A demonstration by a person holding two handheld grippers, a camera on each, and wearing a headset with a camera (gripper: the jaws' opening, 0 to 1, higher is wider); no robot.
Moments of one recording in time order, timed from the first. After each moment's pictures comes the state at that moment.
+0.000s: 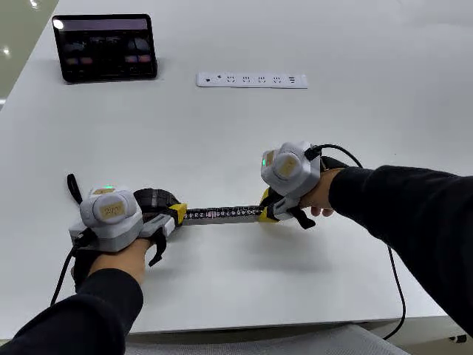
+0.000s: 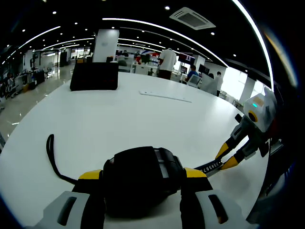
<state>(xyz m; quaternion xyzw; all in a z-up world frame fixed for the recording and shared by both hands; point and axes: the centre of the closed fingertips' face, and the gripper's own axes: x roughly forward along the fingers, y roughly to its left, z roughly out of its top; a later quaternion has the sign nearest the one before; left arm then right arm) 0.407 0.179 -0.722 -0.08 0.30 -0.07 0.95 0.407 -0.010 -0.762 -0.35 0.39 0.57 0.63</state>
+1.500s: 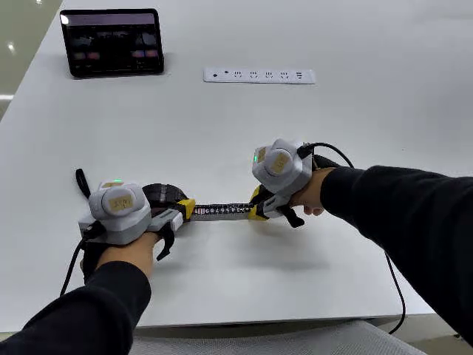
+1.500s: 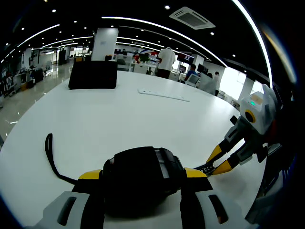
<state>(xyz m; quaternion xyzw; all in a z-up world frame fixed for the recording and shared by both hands) 0.408 0.179 -0.723 -0.09 0.31 -0.08 0.94 0.402 0.026 -0.761 -0.33 0.39 0.58 0.64</state>
